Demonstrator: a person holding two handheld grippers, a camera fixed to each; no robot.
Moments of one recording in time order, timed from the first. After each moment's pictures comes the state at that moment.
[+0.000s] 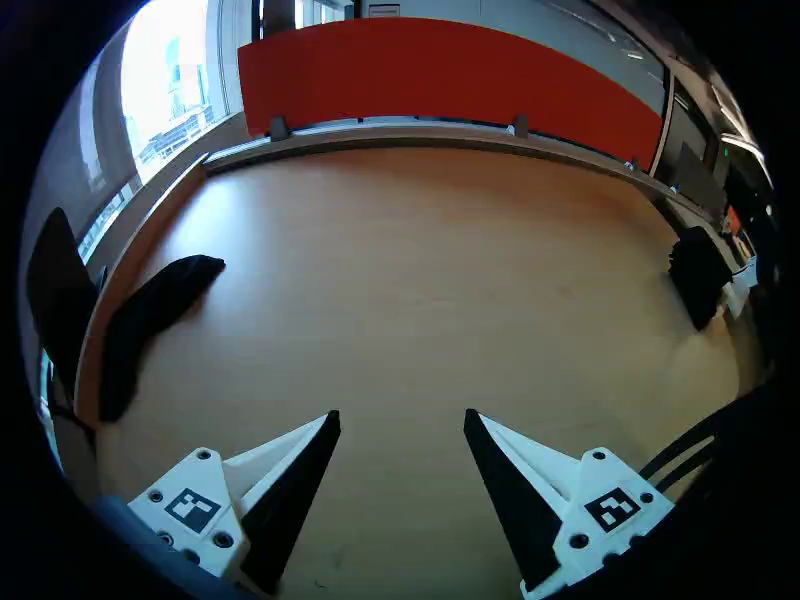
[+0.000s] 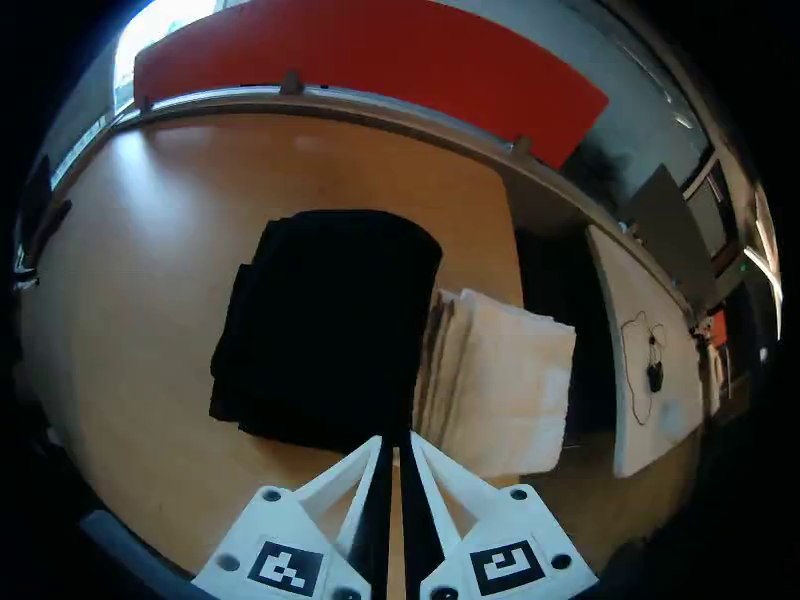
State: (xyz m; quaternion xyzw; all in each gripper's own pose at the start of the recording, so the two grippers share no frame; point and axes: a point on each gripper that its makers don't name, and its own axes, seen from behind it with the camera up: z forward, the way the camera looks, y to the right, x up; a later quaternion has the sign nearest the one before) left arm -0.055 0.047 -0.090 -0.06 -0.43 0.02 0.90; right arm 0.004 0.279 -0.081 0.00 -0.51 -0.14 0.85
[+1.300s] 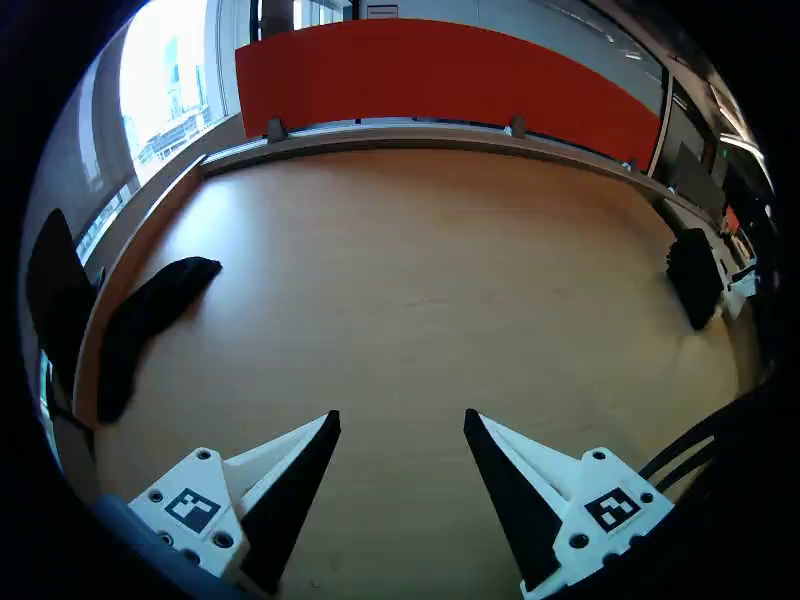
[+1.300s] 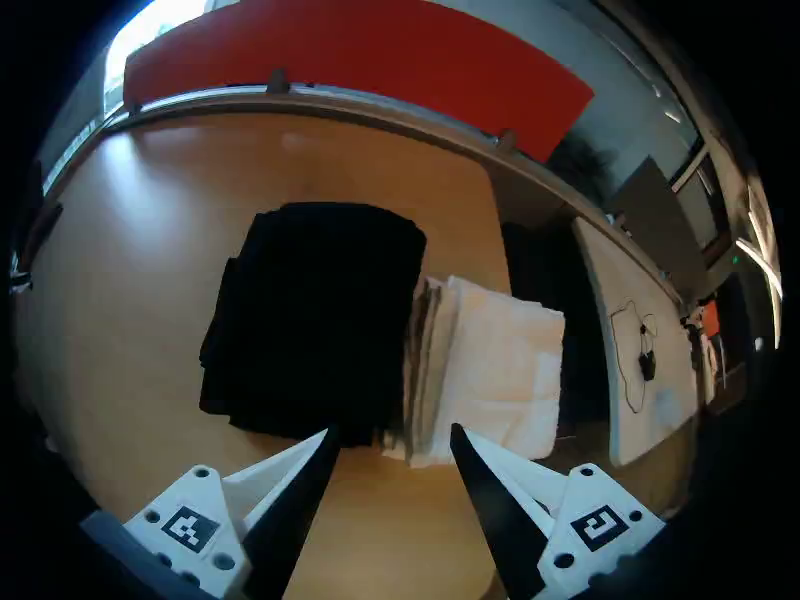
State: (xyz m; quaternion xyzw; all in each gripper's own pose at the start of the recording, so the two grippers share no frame) left arm -0.055 0.050 -0.091 -0.07 -0.43 0.02 0.90; right arm 0.004 0.286 -0.089 -0.03 -0.51 -0.14 0.85
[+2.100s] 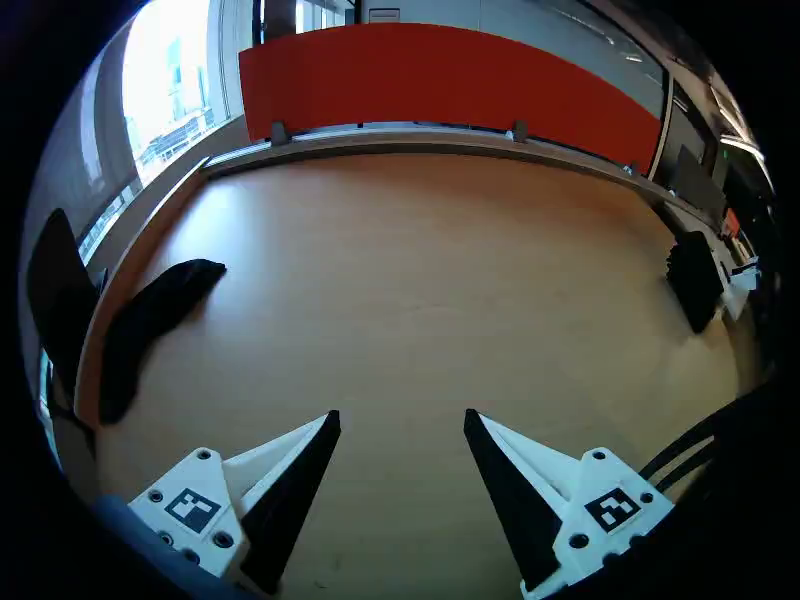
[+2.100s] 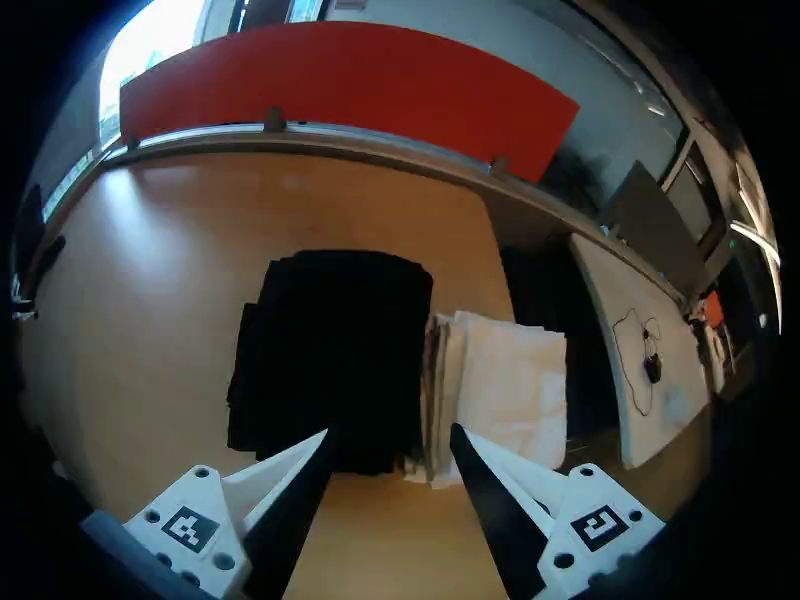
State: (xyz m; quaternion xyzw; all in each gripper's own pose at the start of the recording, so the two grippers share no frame) left arm -0.051 0.046 -0.091 -0.07 -0.42 0.02 0.90; right arm 0.019 0.264 -0.073 -0.03 -0.46 -0.11 0.88
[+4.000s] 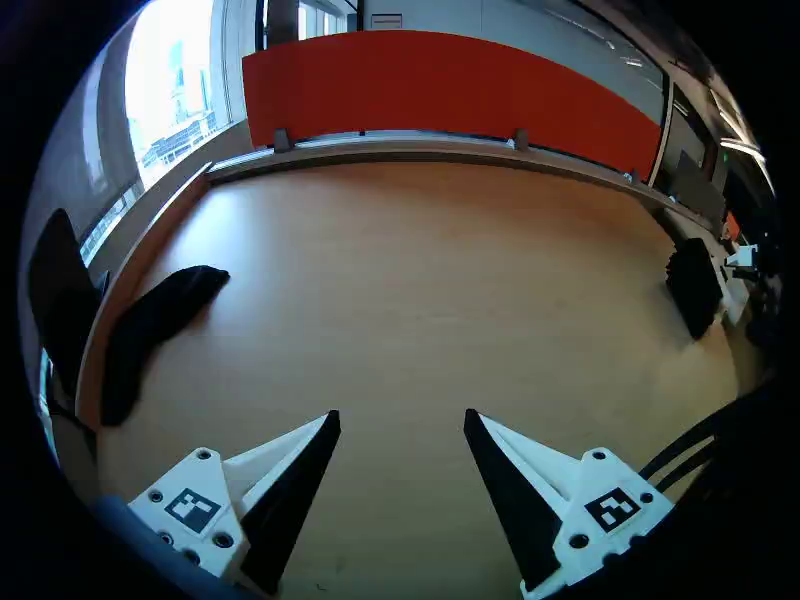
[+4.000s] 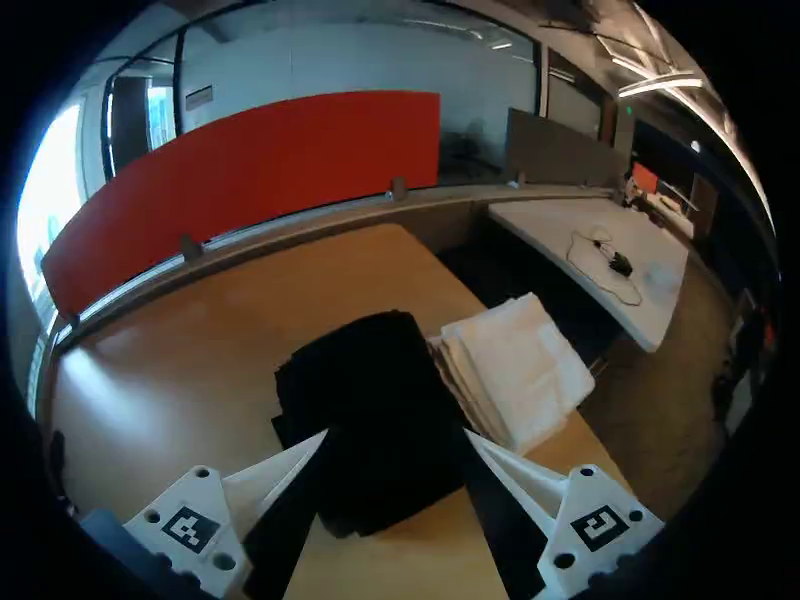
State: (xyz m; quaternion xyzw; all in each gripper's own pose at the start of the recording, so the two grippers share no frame) left arm -0.042 0.044 -0.087 -0.06 -0.41 0.02 0.91; right arm 0.047 0.209 -0.041 -0.20 -0.35 0.08 0.91
